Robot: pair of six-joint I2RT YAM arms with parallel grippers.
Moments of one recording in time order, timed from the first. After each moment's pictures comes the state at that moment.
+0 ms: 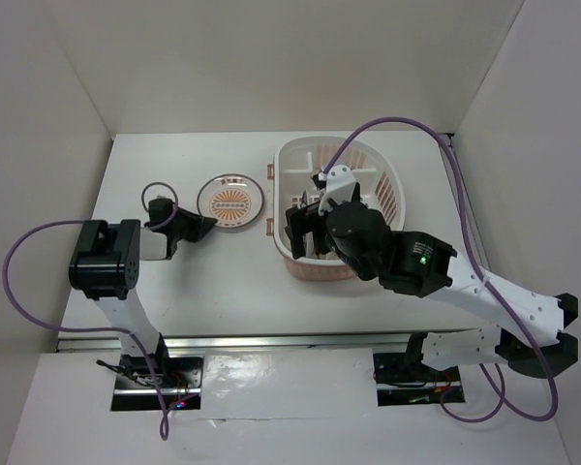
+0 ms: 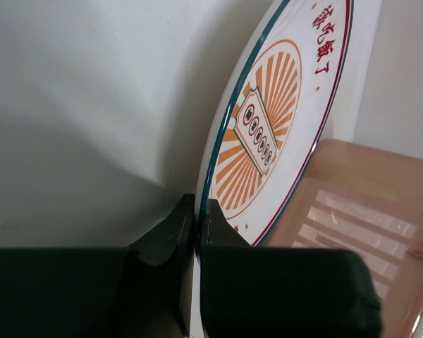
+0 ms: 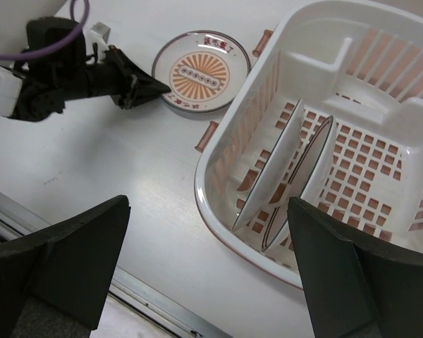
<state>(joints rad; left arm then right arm) 0.05 1.87 0.71 0.54 0.33 -1.19 1.17 1.15 1.42 -0.66 0.62 0.33</state>
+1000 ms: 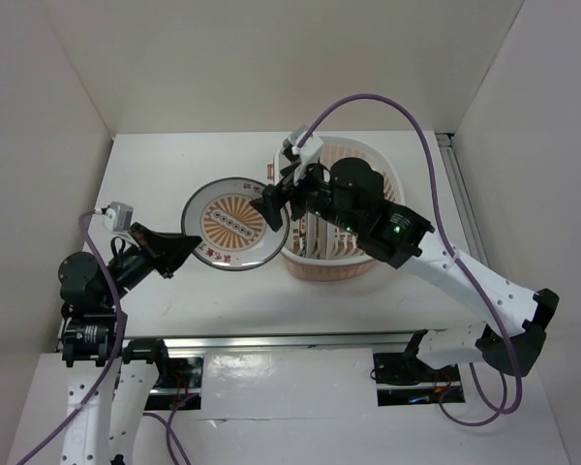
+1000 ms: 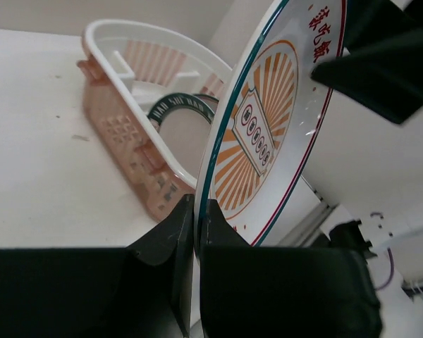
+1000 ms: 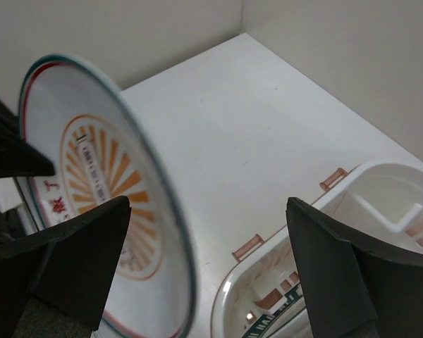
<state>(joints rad) 0.07 0.42 0.75 -0.28 0.69 -0.56 0.97 1.28 1.45 -0.26 0.08 0.00</state>
